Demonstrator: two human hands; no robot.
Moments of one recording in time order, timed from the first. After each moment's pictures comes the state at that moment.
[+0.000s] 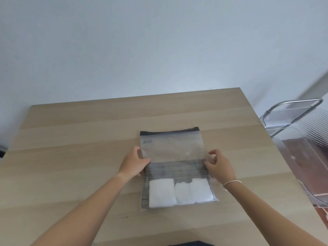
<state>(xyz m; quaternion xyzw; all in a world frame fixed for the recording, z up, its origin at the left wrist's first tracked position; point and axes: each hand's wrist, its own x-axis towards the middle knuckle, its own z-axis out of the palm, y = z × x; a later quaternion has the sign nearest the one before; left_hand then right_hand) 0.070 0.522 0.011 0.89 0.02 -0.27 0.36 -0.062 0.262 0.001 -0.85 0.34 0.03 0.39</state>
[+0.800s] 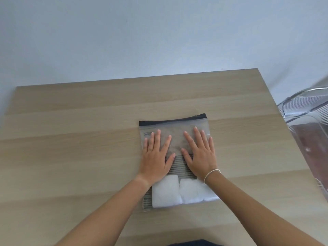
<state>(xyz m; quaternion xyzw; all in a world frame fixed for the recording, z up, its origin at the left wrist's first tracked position) 0.046 0.484 -0.034 0.94 -0.31 -0.11 0.10 -0.016 0.319 -0.033 -0.98 0.13 0.03 0.15</state>
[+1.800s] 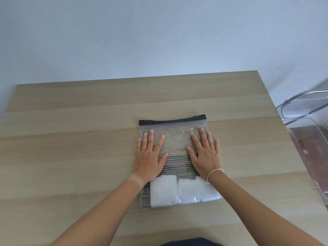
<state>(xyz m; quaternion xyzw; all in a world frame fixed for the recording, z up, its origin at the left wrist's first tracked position) 0.051 0.496 -0.041 0.95 -0.27 -0.11 0.07 -0.021 0.302 -0.036 -0.97 0.17 0.08 0.15</state>
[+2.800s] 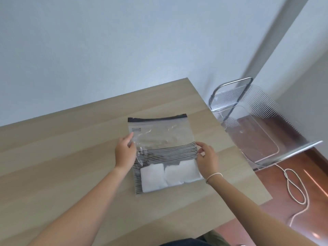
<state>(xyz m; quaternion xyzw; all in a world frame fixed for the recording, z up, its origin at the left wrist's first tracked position) 0.033 0.393 0.020 0.87 -0.10 -0.13 0.46 -0.138 0.211 0.021 -0.79 0.42 -0.12 0.43</state>
